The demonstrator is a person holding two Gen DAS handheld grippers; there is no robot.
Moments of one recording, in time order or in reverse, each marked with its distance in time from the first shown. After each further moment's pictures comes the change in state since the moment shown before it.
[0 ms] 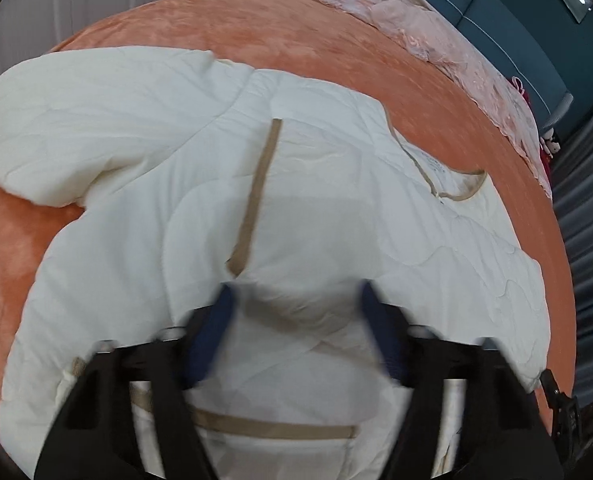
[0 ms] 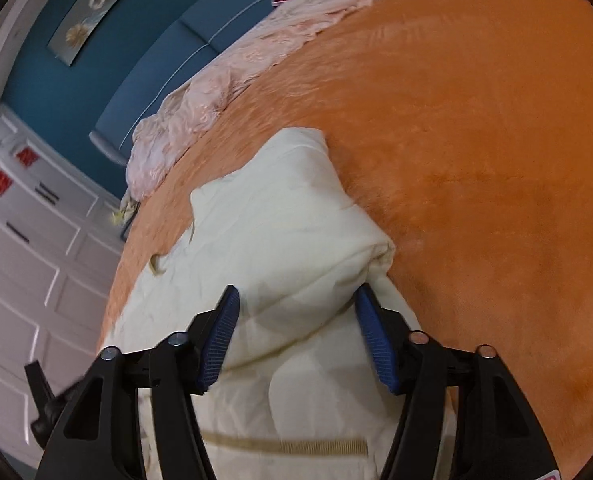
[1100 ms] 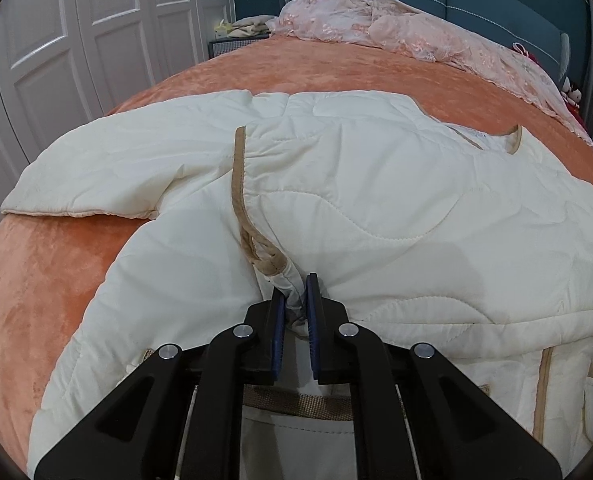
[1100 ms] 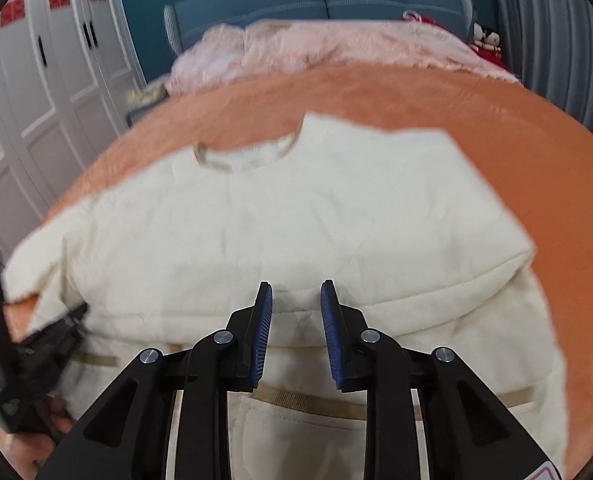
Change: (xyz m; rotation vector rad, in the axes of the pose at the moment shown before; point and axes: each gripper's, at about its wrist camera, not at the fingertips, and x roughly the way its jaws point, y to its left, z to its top) left arm 0.002 0.017 -0.051 0.239 -0.232 0.259; right arm 0.035 0.147 -0.084 -0.578 0.054 -0.165
